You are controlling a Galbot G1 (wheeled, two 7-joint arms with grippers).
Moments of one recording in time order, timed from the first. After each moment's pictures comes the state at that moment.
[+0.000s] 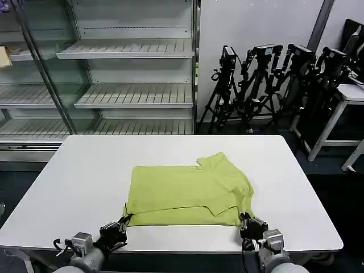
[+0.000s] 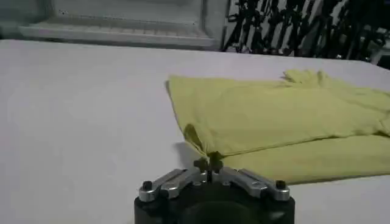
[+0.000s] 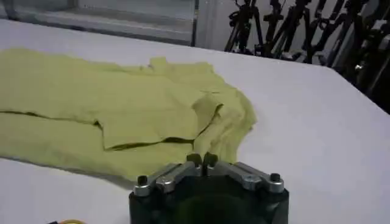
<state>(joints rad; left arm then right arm) 1.58 -0.96 -0.45 -2.19 -0.68 0.47 -0.21 -1.52 1.01 0.34 2.23 0.43 -0.58 0.30</state>
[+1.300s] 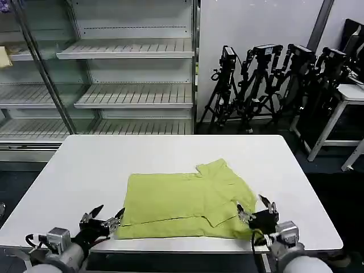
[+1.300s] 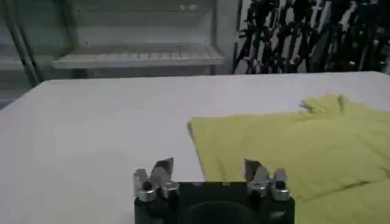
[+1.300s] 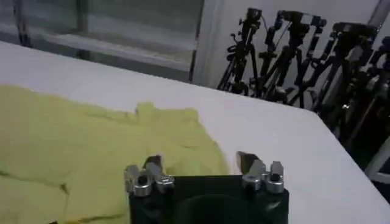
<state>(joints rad) 1.59 -0.86 -0.60 -2.28 -0.80 0.51 -0.28 -1.33 0.92 0.36 2.23 0.55 -0.58 0.34</state>
